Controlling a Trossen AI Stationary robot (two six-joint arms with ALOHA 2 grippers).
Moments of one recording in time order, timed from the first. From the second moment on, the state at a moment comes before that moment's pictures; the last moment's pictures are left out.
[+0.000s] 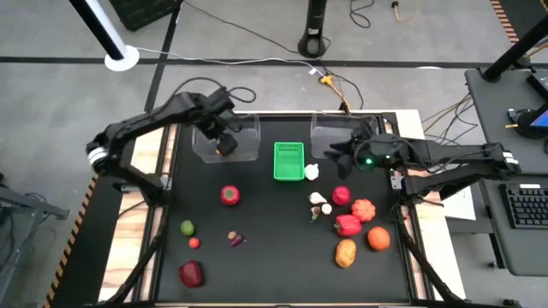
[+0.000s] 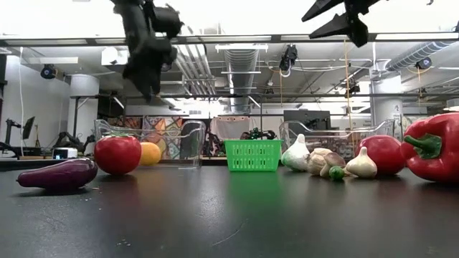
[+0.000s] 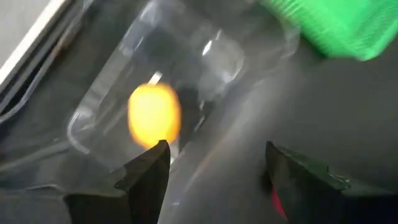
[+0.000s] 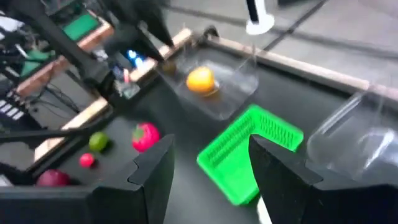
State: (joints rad) left arm 0.56 1.43 1.34 -1.11 0.04 -0.13; right arm -0.04 0.96 0.92 -0.43 0.34 0.66
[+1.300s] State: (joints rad) left arm 0.21 1.09 1.21 -0.89 -0.26 -0.48; right arm -0.03 1.36 0.84 -0.91 -0.03 1.12
